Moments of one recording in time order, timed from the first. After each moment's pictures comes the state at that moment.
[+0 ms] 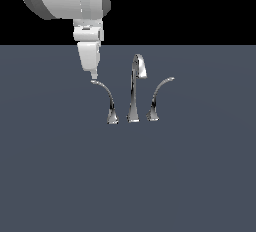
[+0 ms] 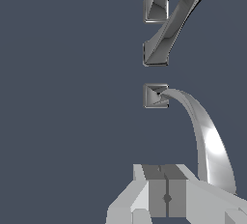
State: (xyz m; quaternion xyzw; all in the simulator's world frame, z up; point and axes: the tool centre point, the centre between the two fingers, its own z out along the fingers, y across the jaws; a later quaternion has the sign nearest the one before) arm 0.063 0.121 0.185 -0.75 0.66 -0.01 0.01
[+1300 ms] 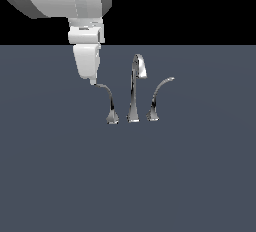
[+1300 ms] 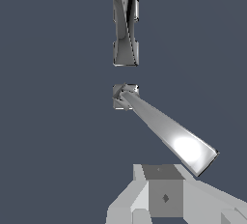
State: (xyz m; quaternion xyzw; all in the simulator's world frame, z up) arm 0.004 0.111 0.181 -0.75 0.66 -0.01 0.01
